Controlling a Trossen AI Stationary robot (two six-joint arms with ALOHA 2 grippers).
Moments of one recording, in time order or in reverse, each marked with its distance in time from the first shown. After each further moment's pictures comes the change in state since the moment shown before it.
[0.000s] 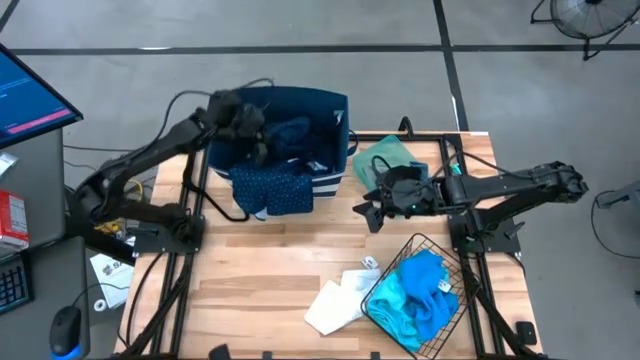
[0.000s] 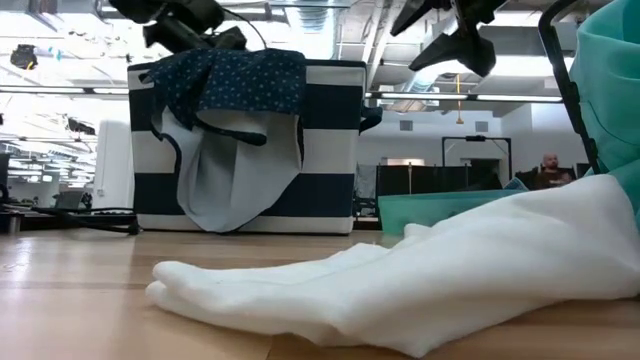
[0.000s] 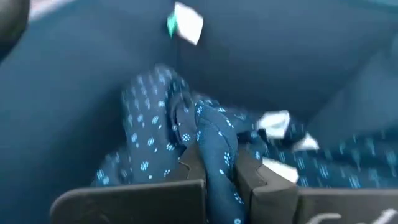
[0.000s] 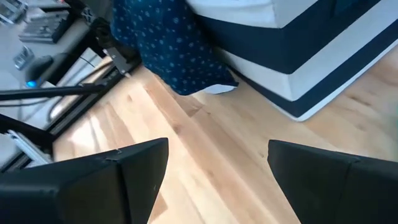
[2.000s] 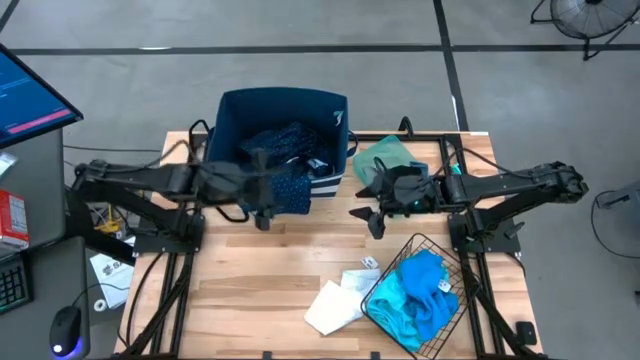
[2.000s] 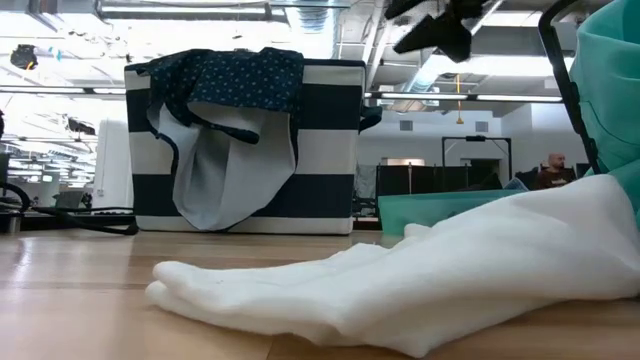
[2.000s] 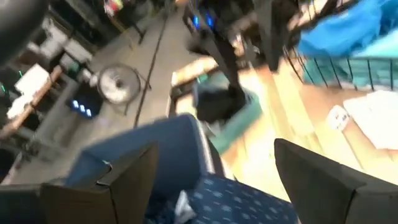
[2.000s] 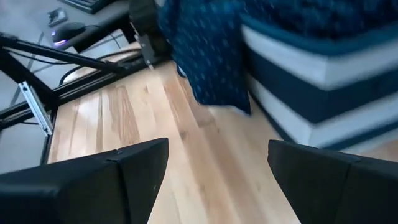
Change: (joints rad) left arm -0.909 -0.087 0.186 -0.098 -0.767 0.243; right arm -0.013 0.000 0.000 0.107 -0.077 -0.349
